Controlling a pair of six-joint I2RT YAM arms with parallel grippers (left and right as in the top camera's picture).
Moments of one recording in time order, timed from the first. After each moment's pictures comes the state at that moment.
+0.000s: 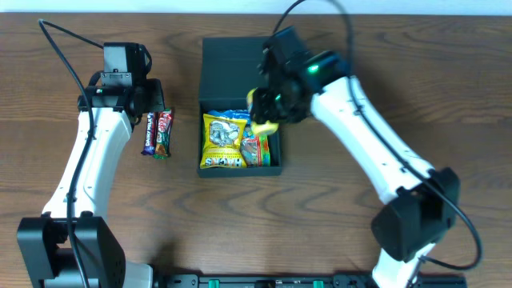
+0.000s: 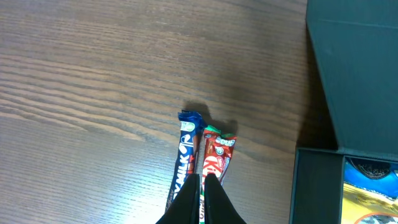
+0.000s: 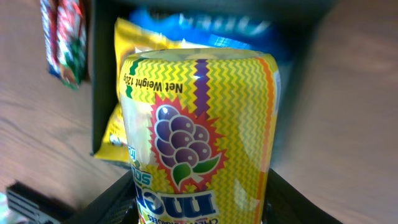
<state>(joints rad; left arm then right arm) 0.00 1.61 1.29 -0.67 -0.08 -0.12 0.56 1.93 1.80 -1.14 -0.24 0.44</state>
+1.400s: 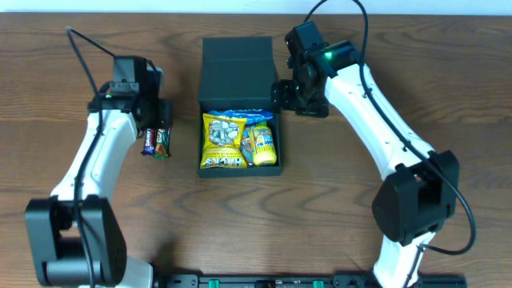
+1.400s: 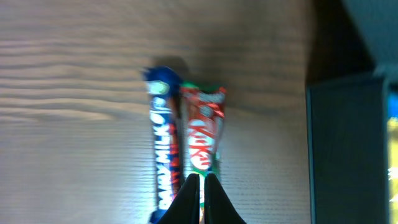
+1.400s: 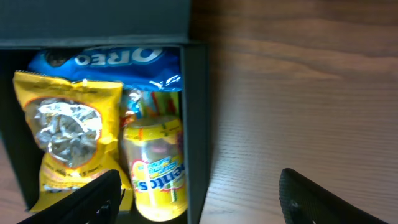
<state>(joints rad) 0.00 1.68 1.18 -0.66 0.01 0.07 0.41 2.00 1.81 -1.17 -0.14 0.45</state>
